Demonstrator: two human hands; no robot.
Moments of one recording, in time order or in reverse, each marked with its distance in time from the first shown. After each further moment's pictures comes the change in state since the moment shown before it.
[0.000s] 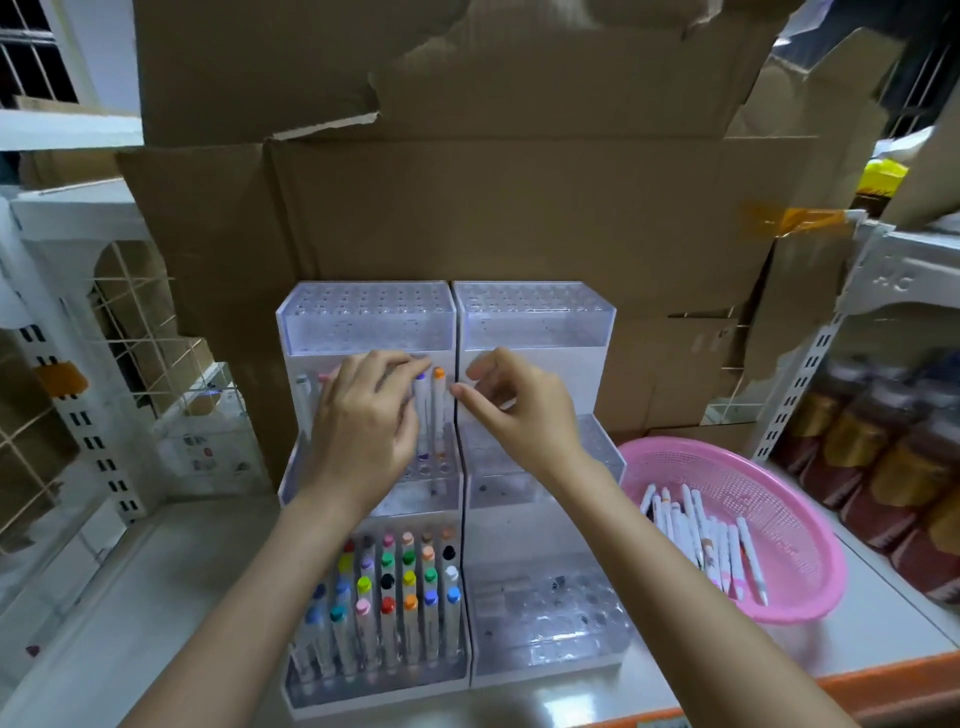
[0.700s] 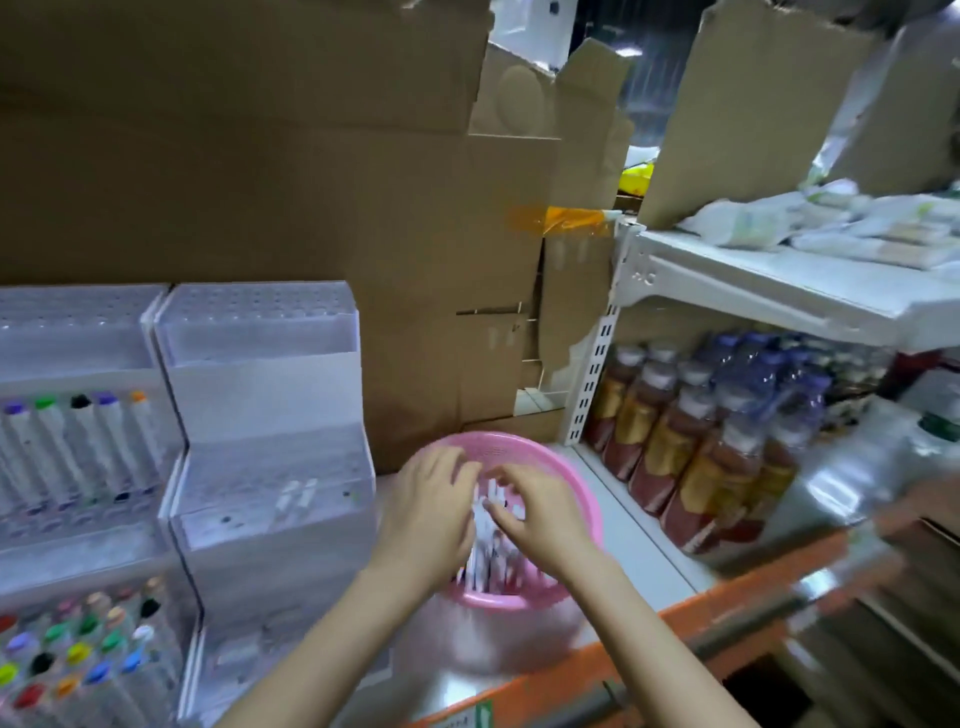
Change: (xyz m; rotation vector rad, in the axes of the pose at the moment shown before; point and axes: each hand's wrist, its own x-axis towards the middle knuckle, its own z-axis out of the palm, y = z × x) left_hand -0.010 0.226 0.141 -0.128 -0.459 0.196; right_hand -0.120 0.148 -0.181 -0.403 -0.269 0.335
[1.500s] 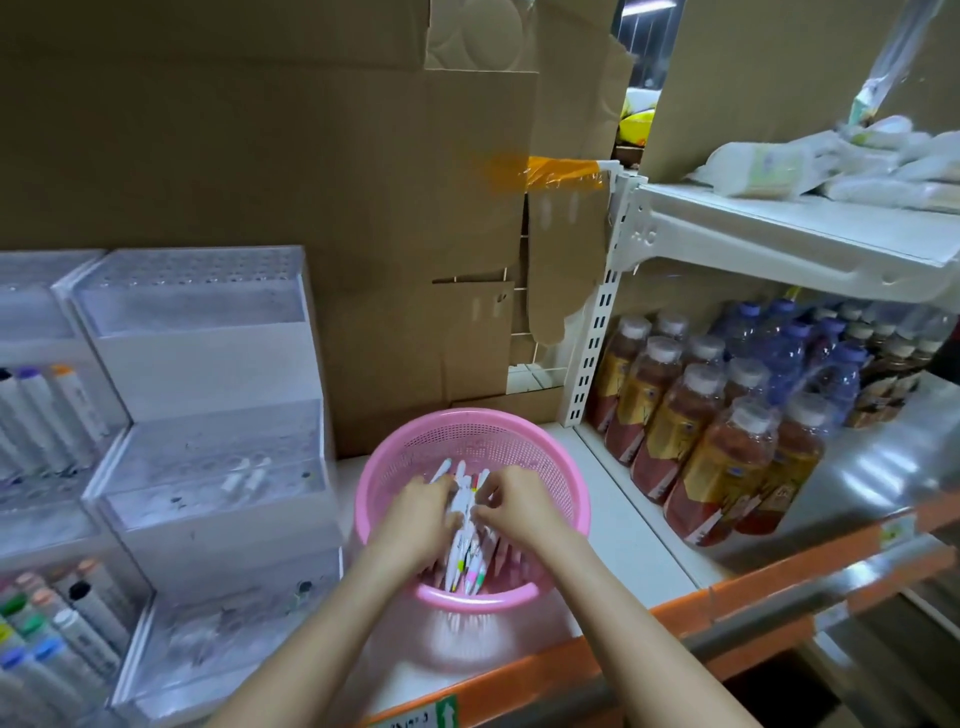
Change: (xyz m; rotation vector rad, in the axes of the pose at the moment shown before) left_hand 0.017 0.009 0.064 -0.217 -0.393 -0.398; right_hand 0.021 0.042 0.030 0.029 -0.210 0.232
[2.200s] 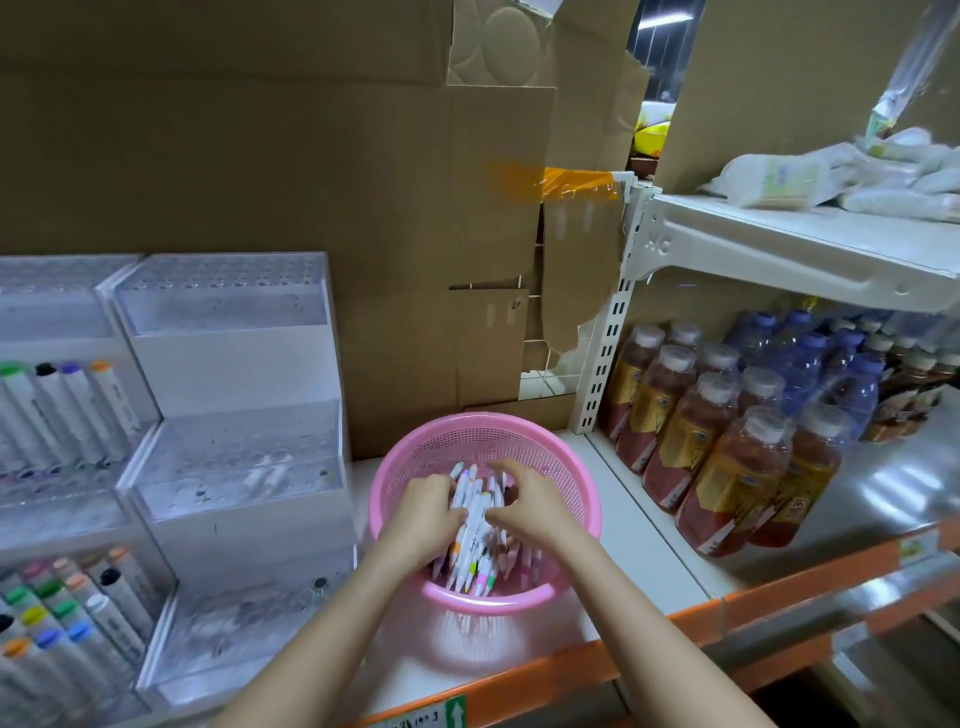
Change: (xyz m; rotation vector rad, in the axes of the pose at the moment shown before) left_hand 0.001 -0.004 -0.003 -0.202 0.077 -0.058; right_hand -0.002 0.000 -0.007 0.172 -0.040 0.001
